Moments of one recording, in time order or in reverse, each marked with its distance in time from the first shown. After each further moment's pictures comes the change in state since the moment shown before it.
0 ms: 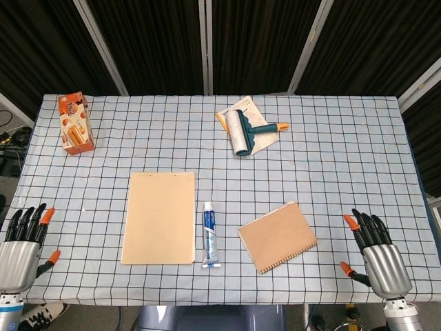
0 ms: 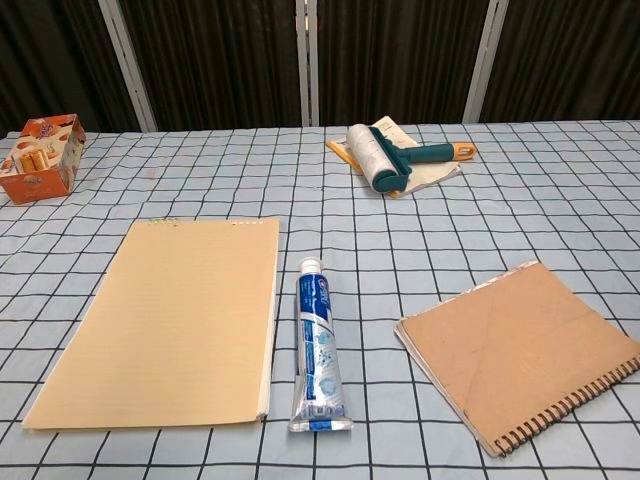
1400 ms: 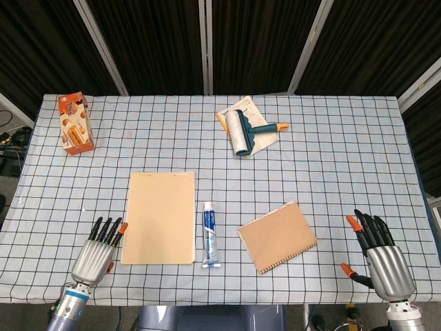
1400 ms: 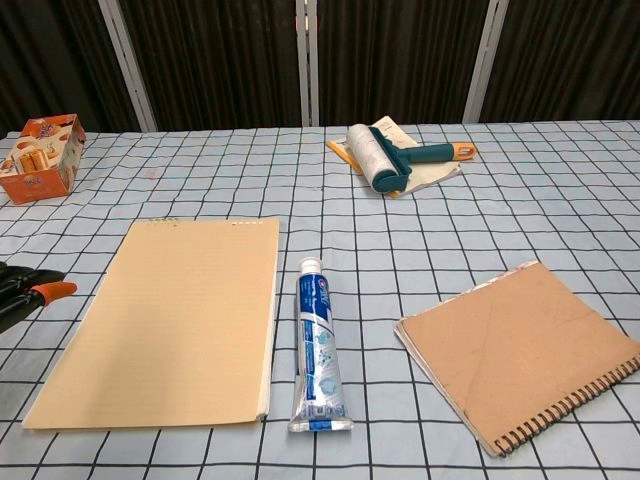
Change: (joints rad) left arm -0.121 -0.282 0.036 0.092 -0.039 -0.296 0.379; right arm -0.010 0.025 -0.007 -0.017 -0.015 0.022 0.046
